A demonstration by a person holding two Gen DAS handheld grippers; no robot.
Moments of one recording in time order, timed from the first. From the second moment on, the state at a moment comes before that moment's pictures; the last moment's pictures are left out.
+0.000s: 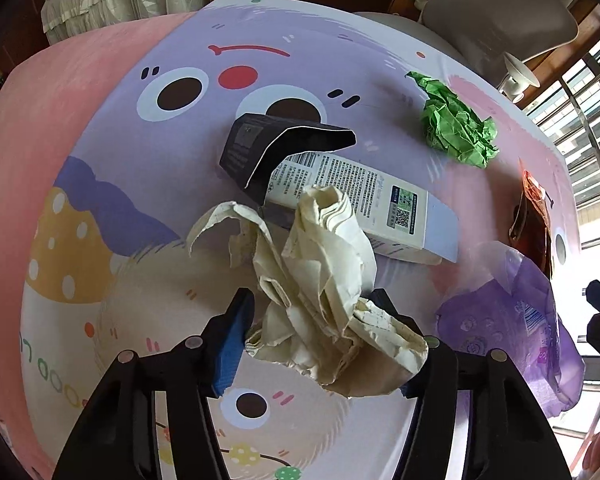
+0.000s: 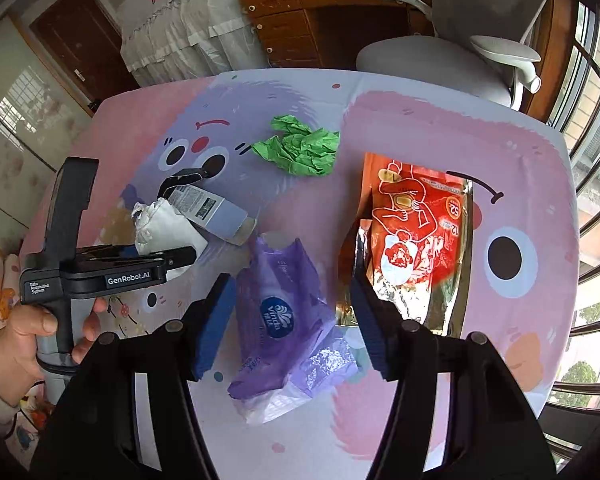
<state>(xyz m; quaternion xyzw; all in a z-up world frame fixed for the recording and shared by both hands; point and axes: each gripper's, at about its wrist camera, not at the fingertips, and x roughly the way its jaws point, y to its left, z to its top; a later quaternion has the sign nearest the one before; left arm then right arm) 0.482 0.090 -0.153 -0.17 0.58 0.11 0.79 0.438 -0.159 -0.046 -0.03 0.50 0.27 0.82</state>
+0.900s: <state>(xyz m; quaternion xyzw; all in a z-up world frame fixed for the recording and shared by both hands) 0.441 0.082 -0.125 -0.16 0.56 0.08 0.81 0.368 -0.067 -0.146 -0.26 0.50 0.23 0.79</state>
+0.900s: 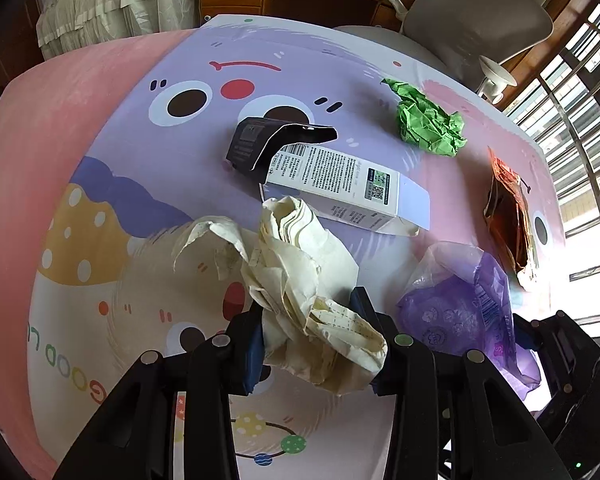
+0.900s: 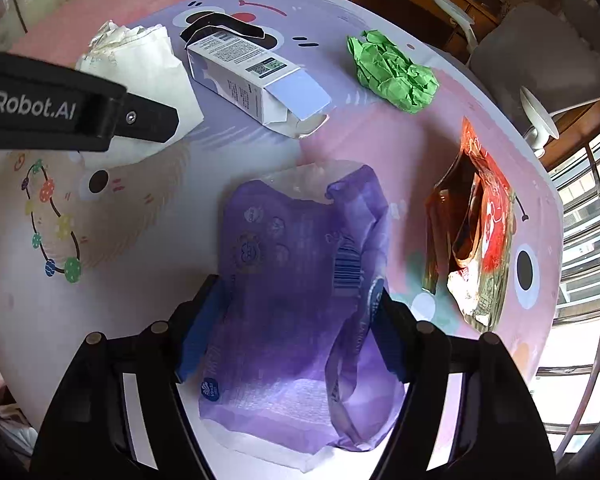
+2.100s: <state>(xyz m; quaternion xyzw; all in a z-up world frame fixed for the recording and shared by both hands) 0.110 0.070 -0.008 -0.03 0.48 -0.19 0.85 0.049 -0.116 -0.029 0.10 0.44 0.15 0.88</state>
